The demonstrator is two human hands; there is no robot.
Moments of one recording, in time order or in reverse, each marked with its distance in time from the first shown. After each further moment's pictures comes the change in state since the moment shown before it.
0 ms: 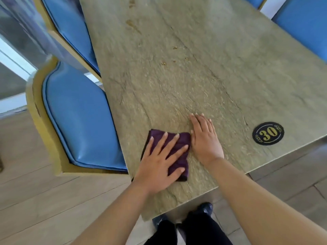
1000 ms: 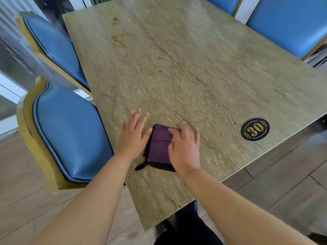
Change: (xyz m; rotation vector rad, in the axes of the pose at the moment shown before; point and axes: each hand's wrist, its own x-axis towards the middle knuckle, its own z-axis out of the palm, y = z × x) left_hand 0.068 -0.084 -0.028 -0.222 0.059 -0.249; right_hand -0.015 -0.061 -0.002 0.004 0.107 0.135
